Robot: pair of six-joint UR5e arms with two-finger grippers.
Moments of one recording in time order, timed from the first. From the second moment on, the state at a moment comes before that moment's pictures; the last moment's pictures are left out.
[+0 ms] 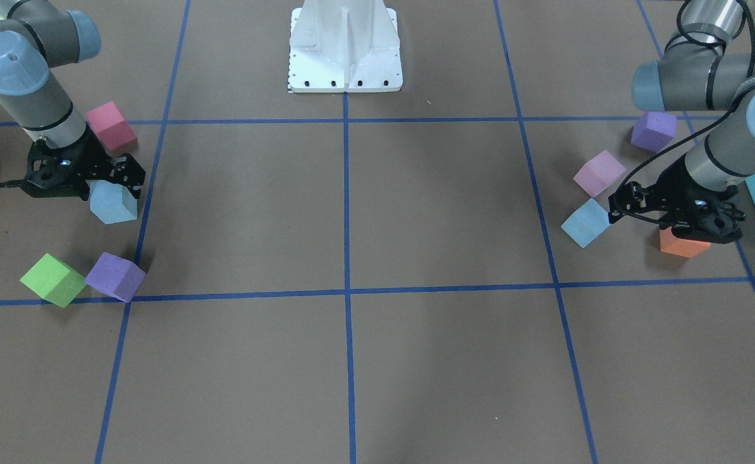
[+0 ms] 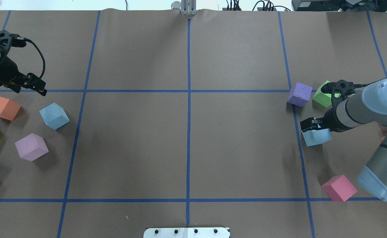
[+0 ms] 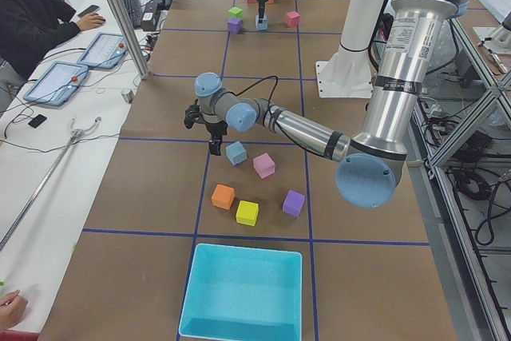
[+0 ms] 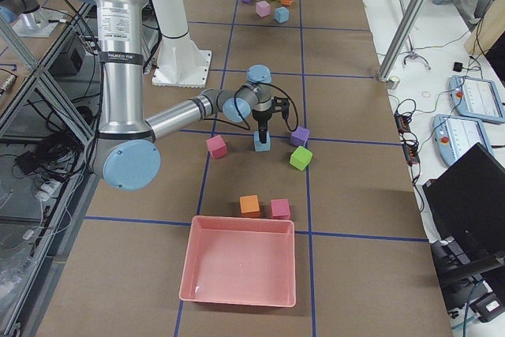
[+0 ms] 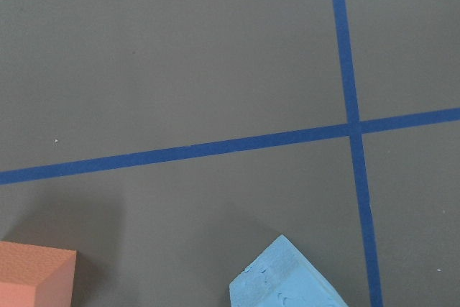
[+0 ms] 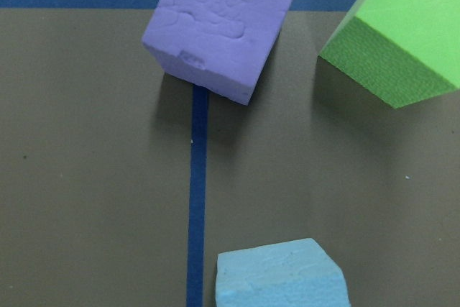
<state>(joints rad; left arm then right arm) -1.06 -1.78 -1.69 -1.73 -2.27 -0.56 0.73 -1.58 1.90 -1.22 1.97 1.00</state>
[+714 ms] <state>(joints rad) -1.06 -1.78 -1.69 -1.73 -2.27 -0.56 0.73 -1.59 1.89 -1.22 1.96 0.91</state>
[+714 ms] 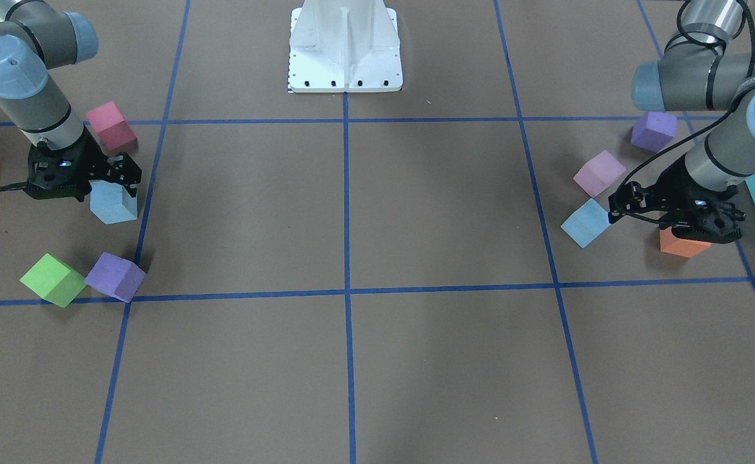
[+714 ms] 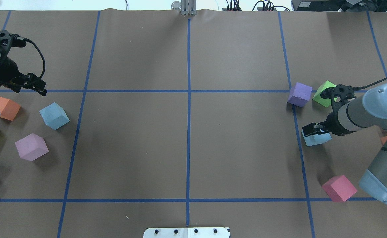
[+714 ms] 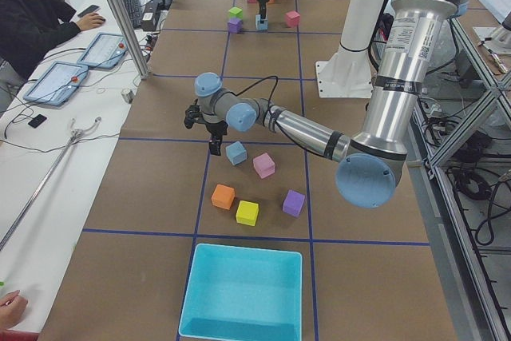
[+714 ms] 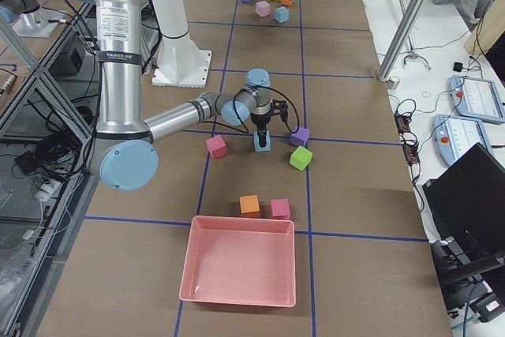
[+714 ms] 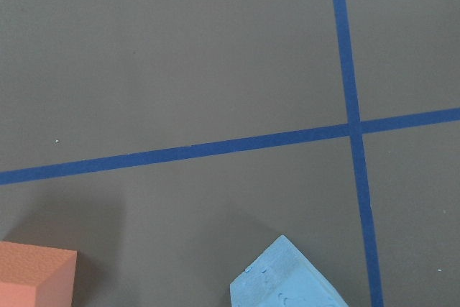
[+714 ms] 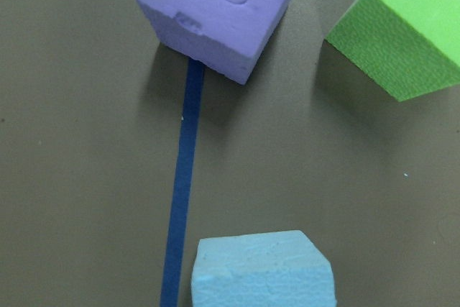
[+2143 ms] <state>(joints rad) -1.00 -1.76 -1.69 -1.78 -2.23 -0.75 0.72 -1.54 1.86 -1.22 1.97 0.91</state>
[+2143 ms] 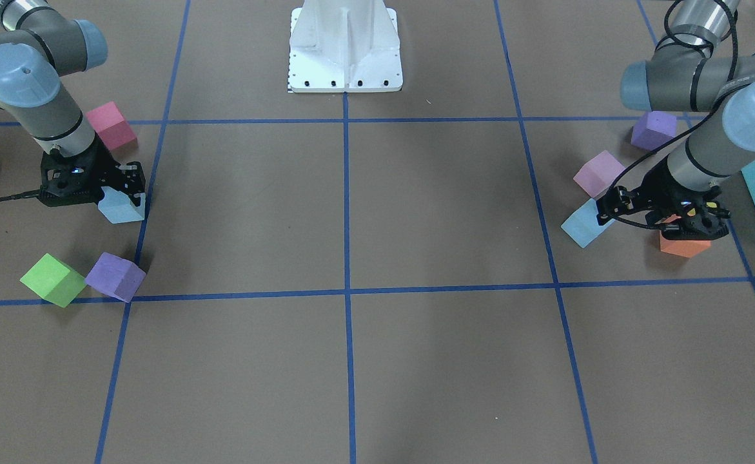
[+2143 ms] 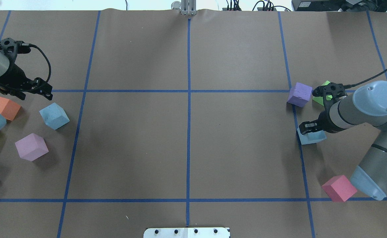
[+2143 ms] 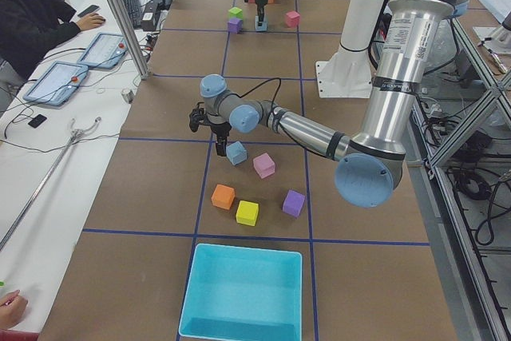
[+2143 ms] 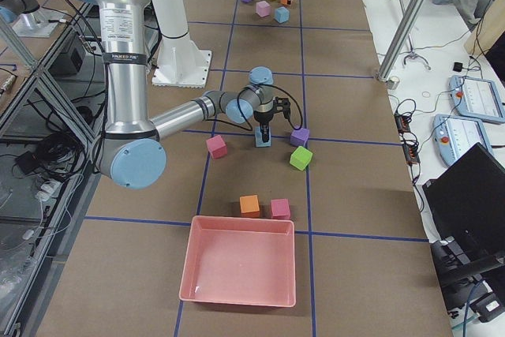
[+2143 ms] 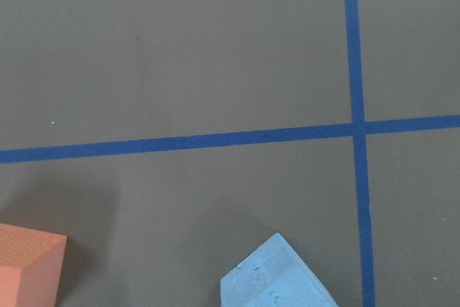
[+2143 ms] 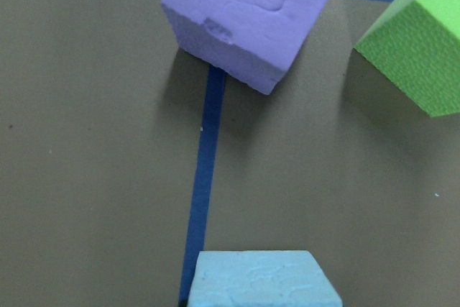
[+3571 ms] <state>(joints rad) -0.95 -1.71 -1.68 -1.94 -2.22 -1.22 0.65 -1.09 1.92 -1.67 1.98 1.08</state>
